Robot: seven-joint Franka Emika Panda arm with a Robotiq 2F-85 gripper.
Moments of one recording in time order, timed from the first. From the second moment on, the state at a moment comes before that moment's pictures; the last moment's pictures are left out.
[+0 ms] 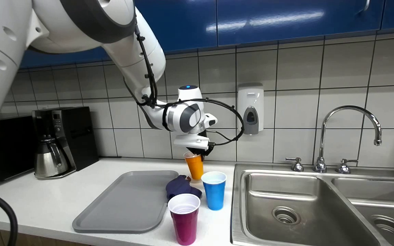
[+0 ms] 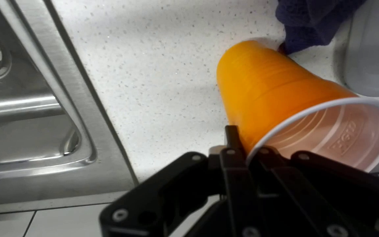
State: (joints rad) arm -0.17 0.50 -0.02 -1.88 0.12 2.76 -0.20
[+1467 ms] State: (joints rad) arm -0.19 0.53 -0.03 -1.88 0.12 2.77 -0.18
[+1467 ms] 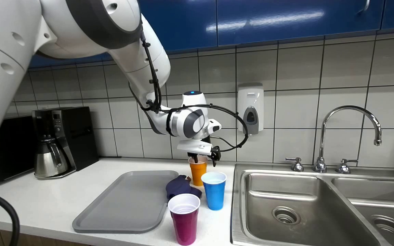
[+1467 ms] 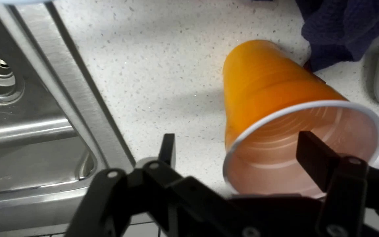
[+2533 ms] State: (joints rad) arm -0.17 0.34 -0.04 -2.00 0.12 2.77 -0.18
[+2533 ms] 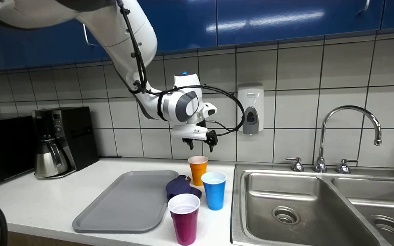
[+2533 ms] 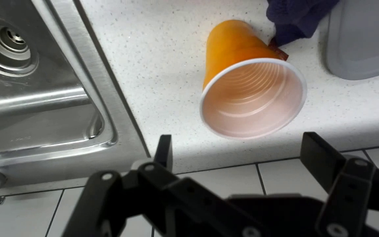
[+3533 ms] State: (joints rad) arm -0.01 -0.10 -0.02 -2.38 0.07 2.76 -0.11
